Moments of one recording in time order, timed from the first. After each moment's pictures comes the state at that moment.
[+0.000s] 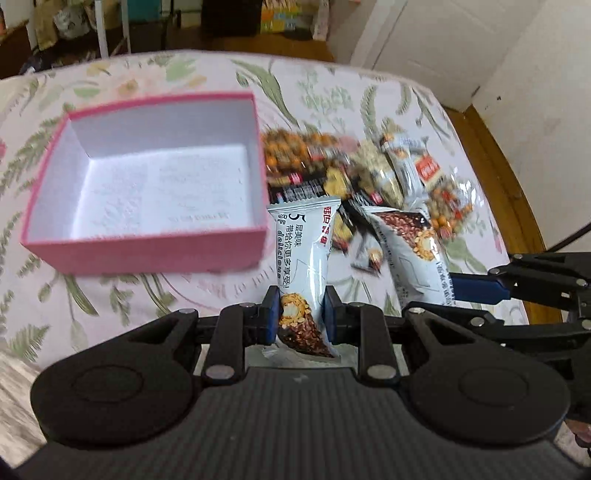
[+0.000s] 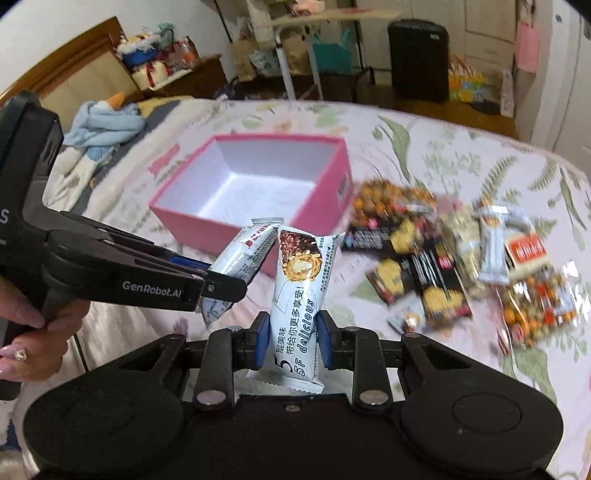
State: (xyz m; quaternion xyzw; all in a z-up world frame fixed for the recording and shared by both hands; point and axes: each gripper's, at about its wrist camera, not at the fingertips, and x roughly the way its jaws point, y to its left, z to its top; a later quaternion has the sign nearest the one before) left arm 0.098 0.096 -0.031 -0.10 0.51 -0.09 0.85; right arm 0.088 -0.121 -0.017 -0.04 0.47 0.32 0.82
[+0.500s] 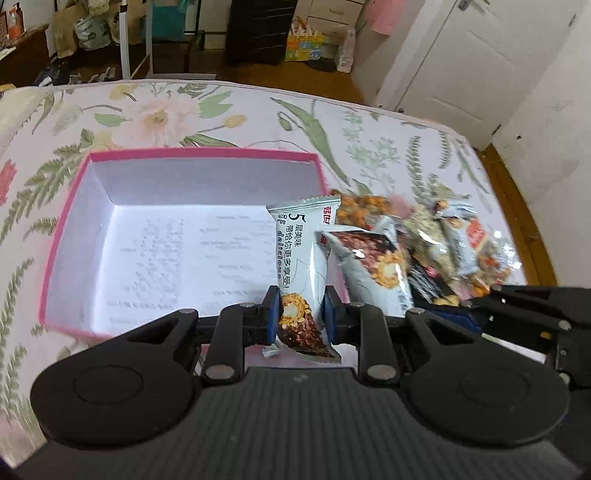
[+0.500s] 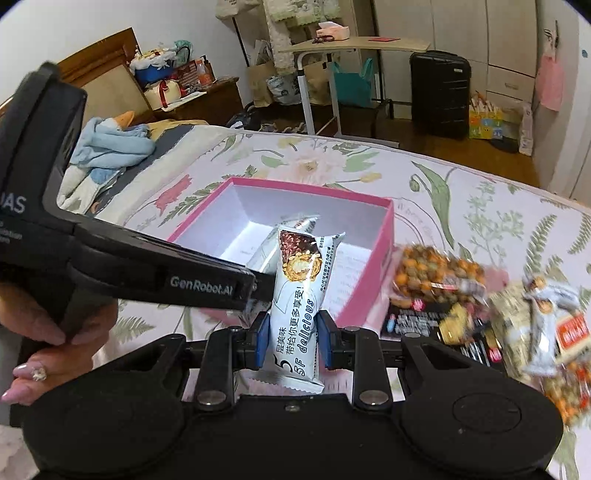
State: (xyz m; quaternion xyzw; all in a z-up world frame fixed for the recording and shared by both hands) left arm 0.178 0.158 -0.051 -0.11 0.48 -0.06 0.87; right arm 0.156 -0.033 -0.042 -0.05 0.43 0.33 0.84
